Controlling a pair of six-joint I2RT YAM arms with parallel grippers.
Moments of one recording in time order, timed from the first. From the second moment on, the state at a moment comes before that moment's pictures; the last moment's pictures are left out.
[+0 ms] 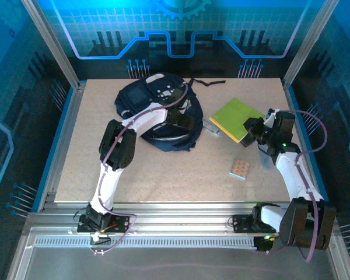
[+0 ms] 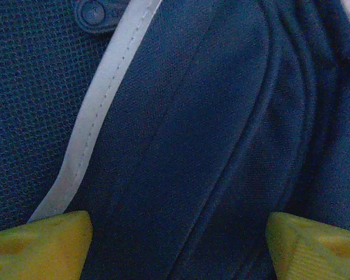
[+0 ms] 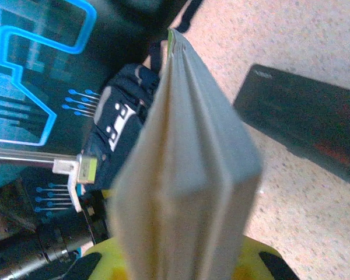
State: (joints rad) left arm -0.52 2.26 1.90 -0.75 0.02 -0.22; right arm -0.15 1.14 0.74 -0.18 -0.52 0.80
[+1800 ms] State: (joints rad) left arm -0.35 2.20 2.18 -0.94 0.35 -0.36; right arm 0.54 2.20 1.34 0.49 -0.22 1.20
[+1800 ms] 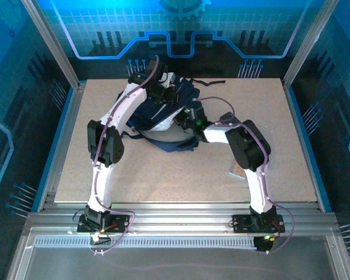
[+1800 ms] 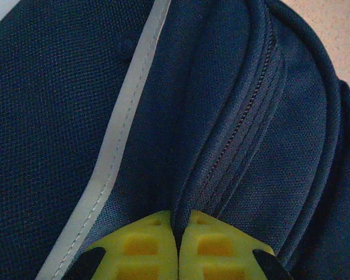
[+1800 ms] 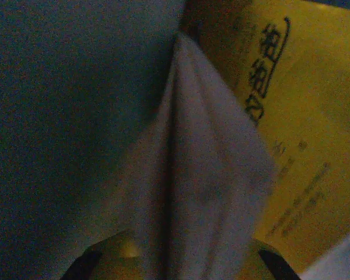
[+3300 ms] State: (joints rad) left arm 0.01 1.80 1.12 -0.25 0.12 -0.87; right arm 0.37 1.33 1.05 -0.53 -0.12 0.61
